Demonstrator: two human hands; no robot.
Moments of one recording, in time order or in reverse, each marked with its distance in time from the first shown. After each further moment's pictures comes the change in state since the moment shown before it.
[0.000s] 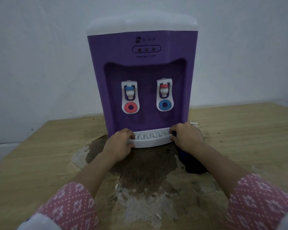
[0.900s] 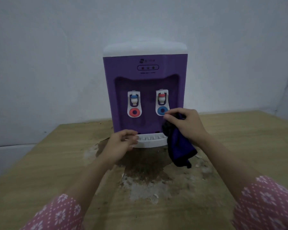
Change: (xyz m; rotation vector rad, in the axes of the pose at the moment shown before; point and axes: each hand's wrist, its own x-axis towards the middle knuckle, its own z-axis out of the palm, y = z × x) left_hand -0.062 0.038 -0.047 -0.959 0.074 -0.259; right_hand -0.043 -0.025 -0.073 0.979 0.264 -0.070
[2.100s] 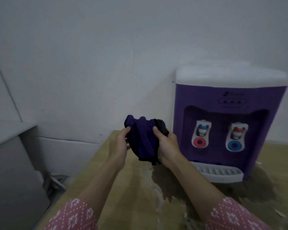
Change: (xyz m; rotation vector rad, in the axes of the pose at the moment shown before) left_hand 0.024 0.033 -0.166 -0.442 0.532 -0.120; right_hand 0.054 -0.079 0.232 0.831 -0.235 0.512
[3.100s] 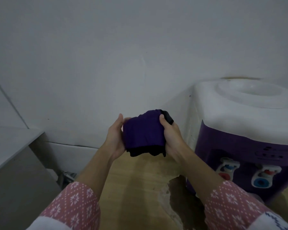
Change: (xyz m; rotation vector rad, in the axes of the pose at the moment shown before) left_hand 0.126 0.114 -0.023 -0.207 -0.251 -0.401; right_hand 0.104 -0.078 0.090 0.092 0.070 0.192
